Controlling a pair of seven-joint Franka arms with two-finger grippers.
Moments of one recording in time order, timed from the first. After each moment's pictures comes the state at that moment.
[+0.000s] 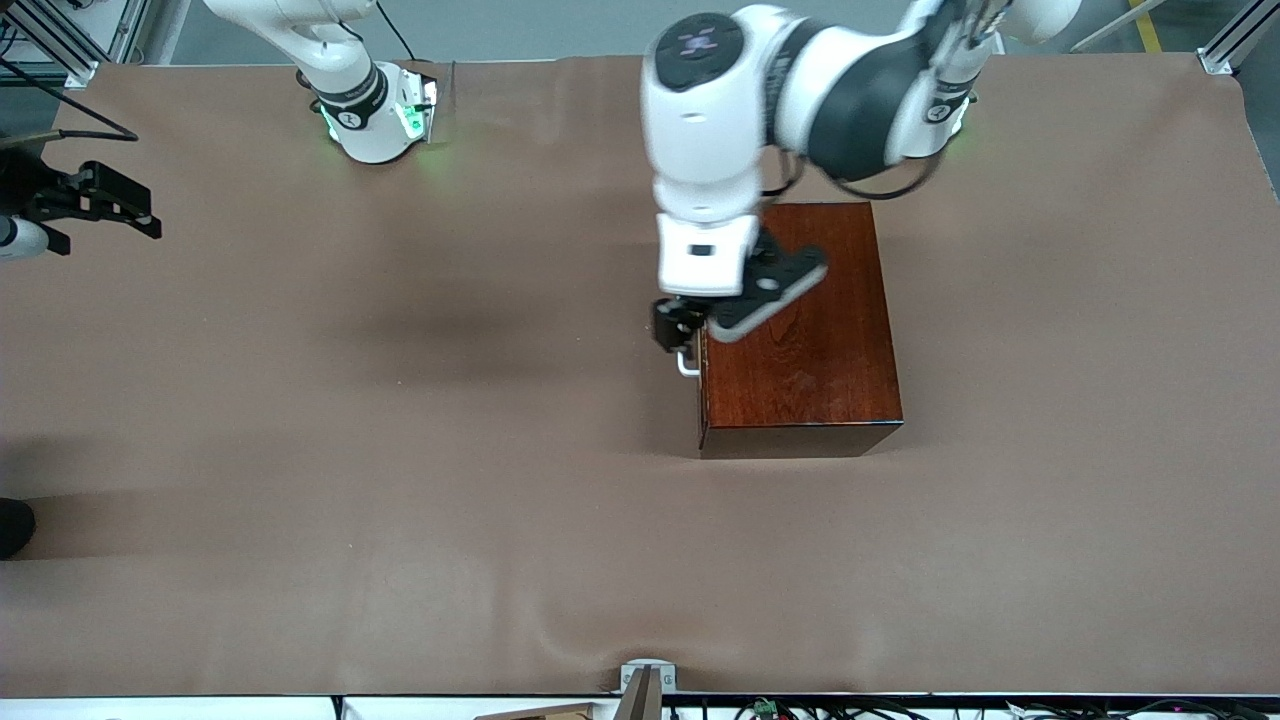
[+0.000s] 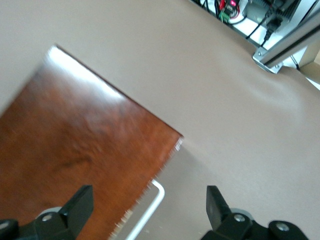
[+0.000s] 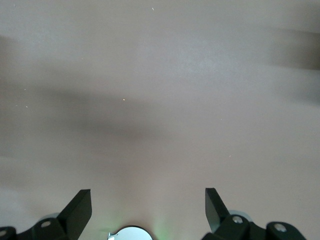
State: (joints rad) left arm -0.84 0.45 0.20 -1.22 0.13 1.77 -1.30; right arm 0.01 -0.03 -0.03 -1.54 0.00 1.42 -0.21
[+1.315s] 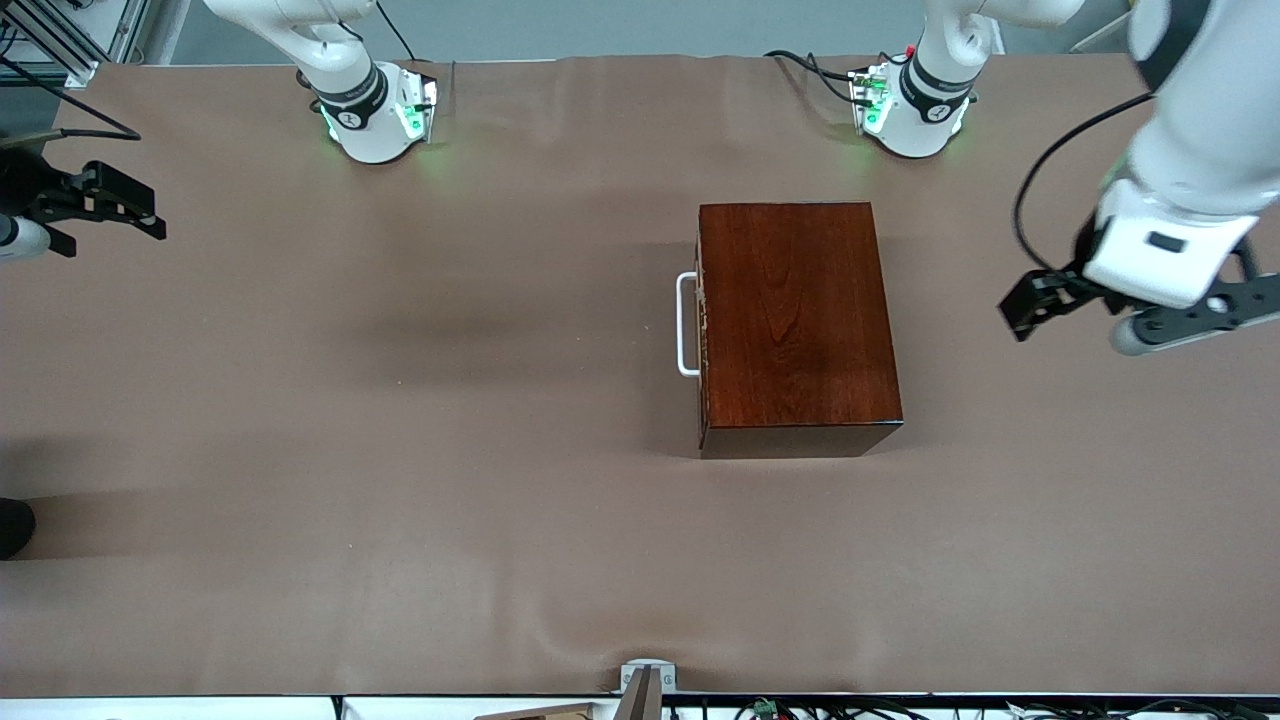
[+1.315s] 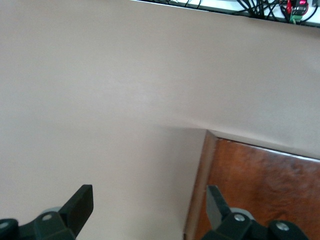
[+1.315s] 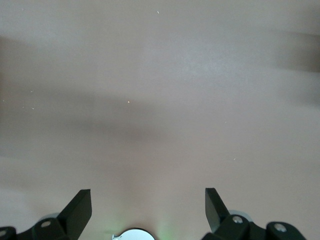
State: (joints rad) left arm -0.40 0.17 0.20 -1.35 0.12 1.58 -0.39; right arm 0.01 -0.03 -0.03 -1.54 0.02 1.43 -0.21
